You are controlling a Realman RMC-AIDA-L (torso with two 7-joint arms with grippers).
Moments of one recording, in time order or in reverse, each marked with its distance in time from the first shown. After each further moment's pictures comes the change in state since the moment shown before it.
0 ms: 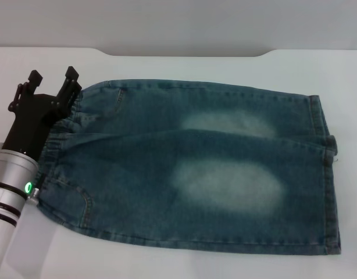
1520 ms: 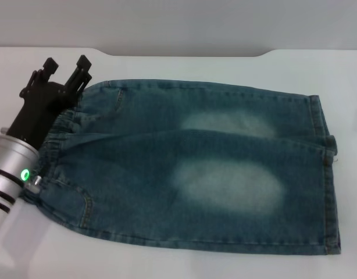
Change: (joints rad) left arm -0.027 0.012 -0.007 0.063 0.125 0.009 -0.175; right arm -0.003 -0.010 -0.015 -0.044 -0.087 0.000 0.230
